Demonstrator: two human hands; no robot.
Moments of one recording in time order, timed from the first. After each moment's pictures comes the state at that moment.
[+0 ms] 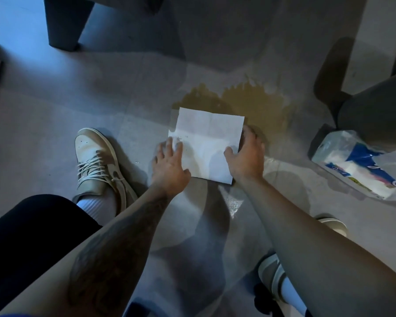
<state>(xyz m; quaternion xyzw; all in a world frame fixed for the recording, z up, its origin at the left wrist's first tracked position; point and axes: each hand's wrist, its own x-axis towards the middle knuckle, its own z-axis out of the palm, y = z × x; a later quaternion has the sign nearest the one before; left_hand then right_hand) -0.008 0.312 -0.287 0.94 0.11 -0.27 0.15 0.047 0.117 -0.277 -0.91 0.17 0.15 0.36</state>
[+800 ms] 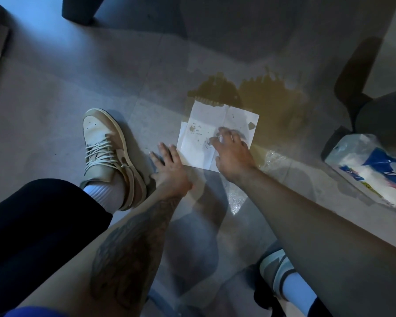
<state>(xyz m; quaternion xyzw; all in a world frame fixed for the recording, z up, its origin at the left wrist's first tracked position) -0.040 0.312 -0.309 0.88 0.22 -0.42 0.05 0.041 0.152 -0.298 -0.94 -0.23 0.25 0.06</state>
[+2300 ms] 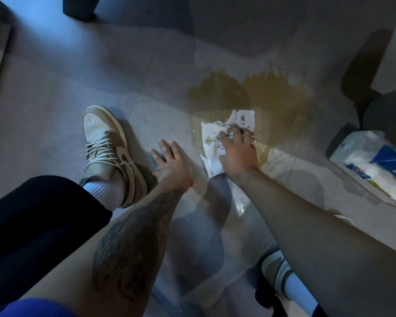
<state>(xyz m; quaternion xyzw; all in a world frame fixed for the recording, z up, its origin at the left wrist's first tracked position) -0.031 0.312 -0.307 0.86 0.25 -0.45 0.07 0.039 0.153 -0.303 -0.95 -0.12 0.29 0.04</state>
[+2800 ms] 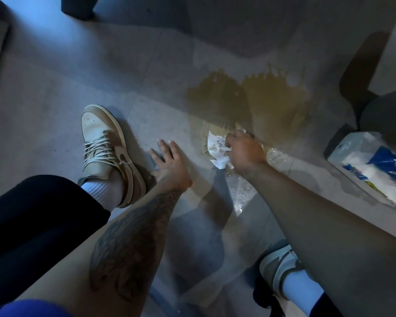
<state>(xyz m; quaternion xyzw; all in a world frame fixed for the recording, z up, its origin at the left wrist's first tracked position) -0.030 0.314 -0.307 0.86 0.24 -0.45 0.07 0.057 0.135 -0.299 -0.94 -0.16 0.30 0.06</state>
